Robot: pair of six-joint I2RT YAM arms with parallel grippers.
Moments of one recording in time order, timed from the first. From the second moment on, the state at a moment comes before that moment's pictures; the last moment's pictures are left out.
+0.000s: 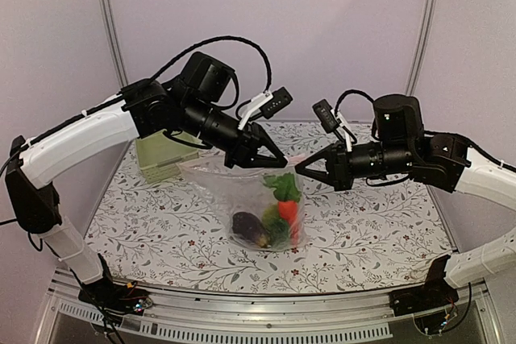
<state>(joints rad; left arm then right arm) -0.95 1.63 1.69 -0.72 0.59 0.07 0.93 1.17 1.10 -0.32 -0.35 0.32</state>
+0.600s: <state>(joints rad) -0.94 1.61 1.68 -0.72 0.57 0.07 0.91 1.12 1.07 -0.31 -0.27 0.35</state>
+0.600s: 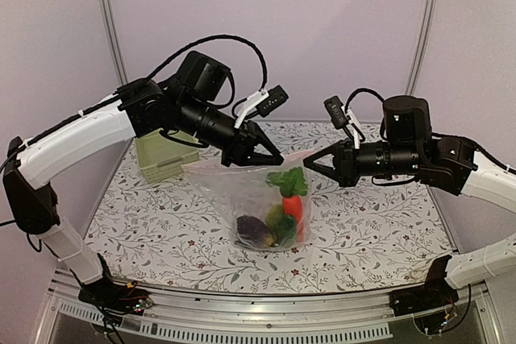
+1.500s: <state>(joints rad) -0.91 1.57 1.65 -0.74 0.54 0.08 0.82 1.07 1.03 -0.31 -0.18 0.43</state>
